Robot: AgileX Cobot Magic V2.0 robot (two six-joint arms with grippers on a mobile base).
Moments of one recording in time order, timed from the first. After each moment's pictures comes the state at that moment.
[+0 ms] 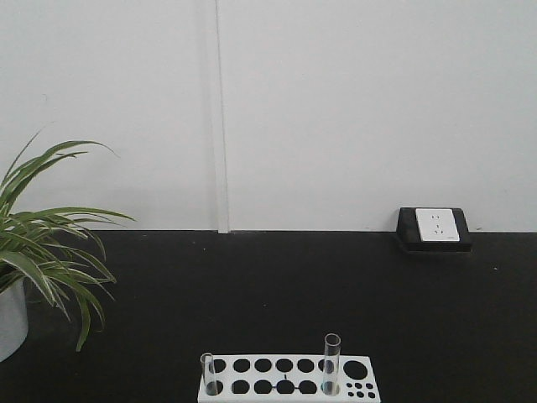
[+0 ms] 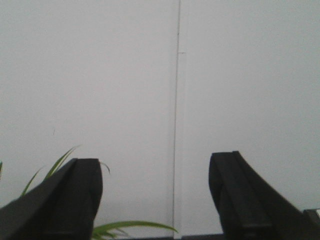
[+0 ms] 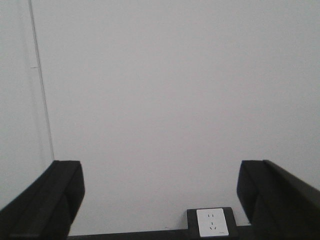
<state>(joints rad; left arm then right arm) -0.06 0.78 -0.68 0.10 -0.29 -0.22 0.01 0.61 -0.75 -0.09 0.00 0.16</state>
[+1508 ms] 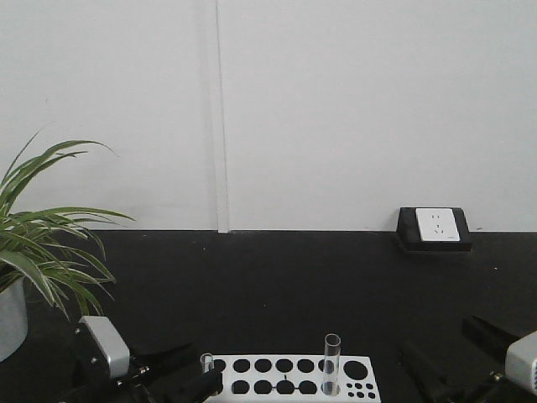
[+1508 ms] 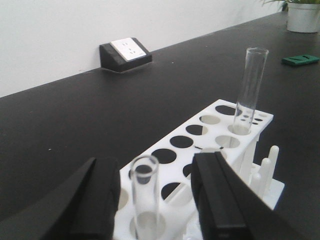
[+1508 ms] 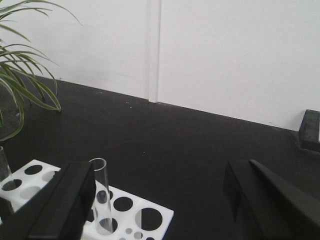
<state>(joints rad) -0.25 1.76 -0.60 0.70 -1.07 -0.39 0.34 1.00 -0.38 -0.20 -0.44 0.13</state>
